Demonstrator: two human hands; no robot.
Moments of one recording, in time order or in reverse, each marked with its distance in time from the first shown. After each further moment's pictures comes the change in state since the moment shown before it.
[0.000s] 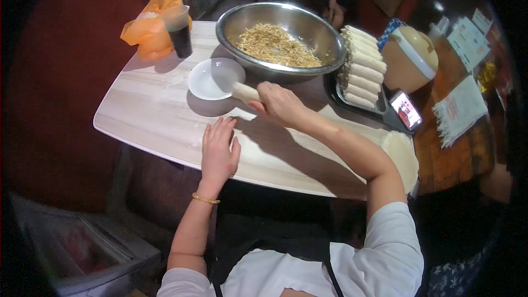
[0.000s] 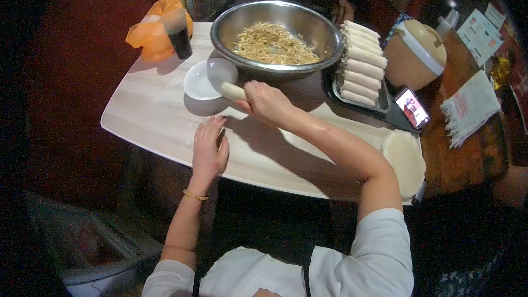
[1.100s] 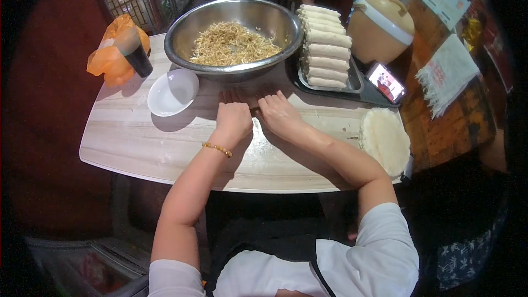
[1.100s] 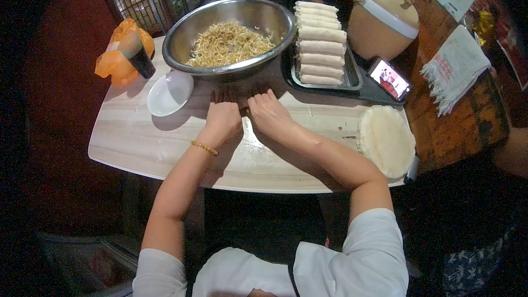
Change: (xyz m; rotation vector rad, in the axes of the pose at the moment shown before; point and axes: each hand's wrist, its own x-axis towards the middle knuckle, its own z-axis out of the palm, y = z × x) left_hand 0.119 0.077 0.088 0.480 -0.700 0.072; right_hand -0.102 0.055 -0.005 -0.397 0.029 0.063
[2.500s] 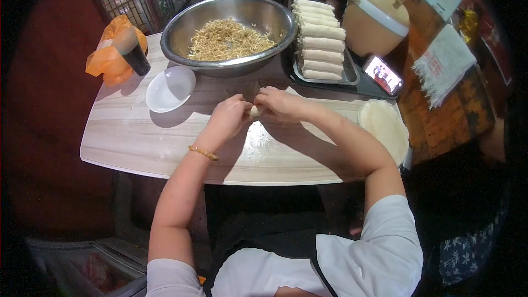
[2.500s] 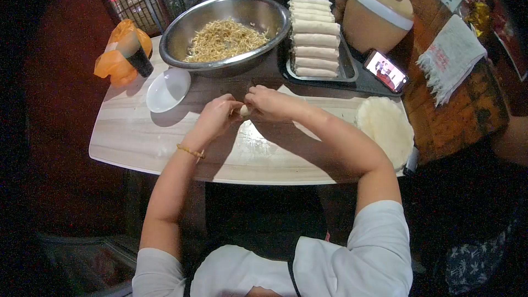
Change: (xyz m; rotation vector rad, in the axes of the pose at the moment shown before) left_hand -0.021 -0.016 0.002 -0.370 0.347 0.375; right_hand 0.010 0.032 -0.029 0.539 -0.377 -0.105
